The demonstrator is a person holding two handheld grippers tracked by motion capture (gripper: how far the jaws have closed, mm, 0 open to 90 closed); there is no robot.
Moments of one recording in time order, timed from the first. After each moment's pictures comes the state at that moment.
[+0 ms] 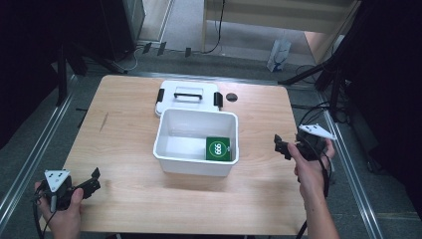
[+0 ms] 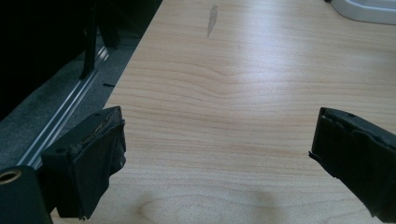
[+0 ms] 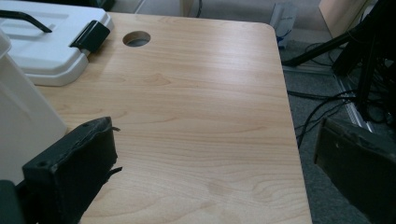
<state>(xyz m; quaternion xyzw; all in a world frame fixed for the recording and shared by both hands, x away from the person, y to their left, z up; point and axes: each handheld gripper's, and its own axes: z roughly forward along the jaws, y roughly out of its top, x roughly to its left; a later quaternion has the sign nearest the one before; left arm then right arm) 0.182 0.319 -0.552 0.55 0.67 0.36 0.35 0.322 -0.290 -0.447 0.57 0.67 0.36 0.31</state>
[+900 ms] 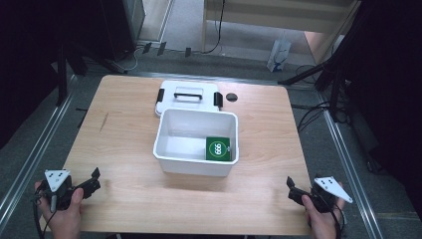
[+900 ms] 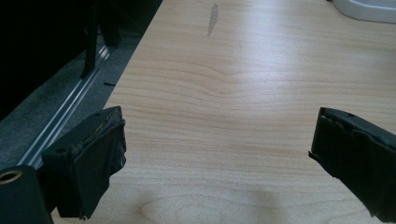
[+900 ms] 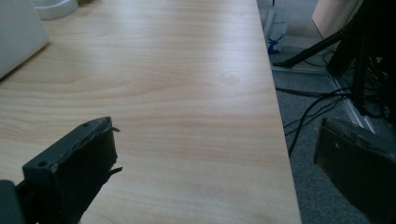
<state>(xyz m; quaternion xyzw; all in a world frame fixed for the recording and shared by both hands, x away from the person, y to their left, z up) 0.182 0.319 -0.552 0.55 0.67 0.37 0.35 0.221 -0.348 -0.536 0.56 0.65 0.40 0.33</state>
